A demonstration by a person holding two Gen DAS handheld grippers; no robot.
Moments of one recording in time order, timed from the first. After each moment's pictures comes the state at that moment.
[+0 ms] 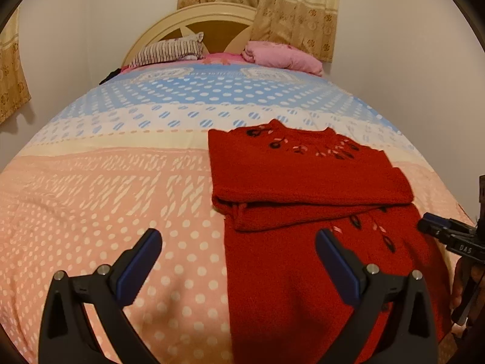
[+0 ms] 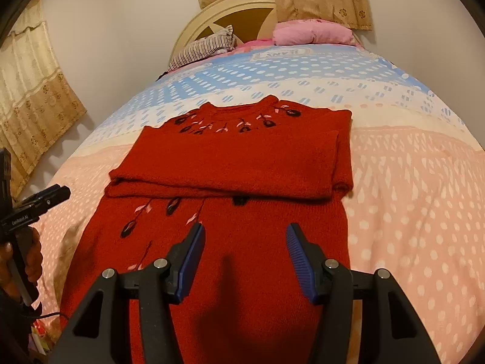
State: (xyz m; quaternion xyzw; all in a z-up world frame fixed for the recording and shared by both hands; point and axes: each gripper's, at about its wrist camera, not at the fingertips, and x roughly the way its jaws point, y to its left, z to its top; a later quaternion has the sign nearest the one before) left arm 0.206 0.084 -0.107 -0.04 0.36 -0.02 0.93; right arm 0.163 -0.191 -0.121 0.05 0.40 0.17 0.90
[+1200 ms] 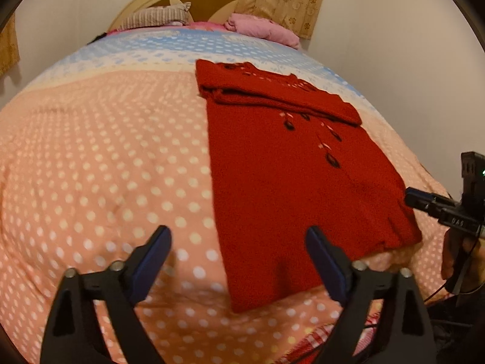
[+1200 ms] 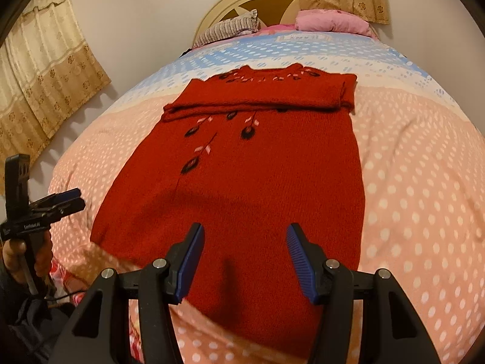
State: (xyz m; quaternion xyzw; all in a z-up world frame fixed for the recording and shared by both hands) left arm 0.062 0.092 -0.153 -0.09 0.42 -0.09 0.90; right arm 0.015 -0.190 -0.124 0.02 0.43 0.21 0.88
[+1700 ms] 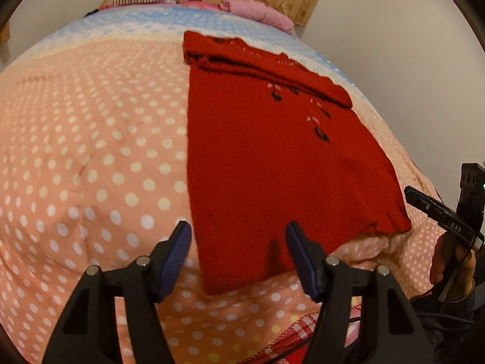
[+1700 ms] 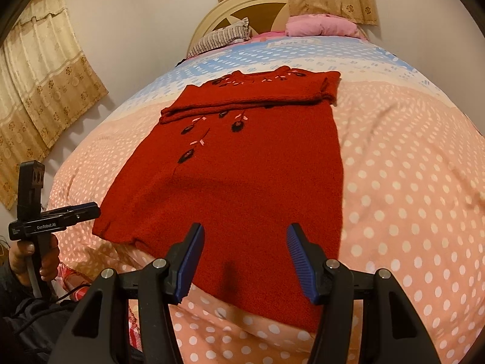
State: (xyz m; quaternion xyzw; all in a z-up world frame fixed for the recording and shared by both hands) left arm 0.059 0.079 -0.179 -0.13 0.47 -0.12 0.87; right arm -0.012 -0.212 -0.129 0.04 0.41 0.20 0.89
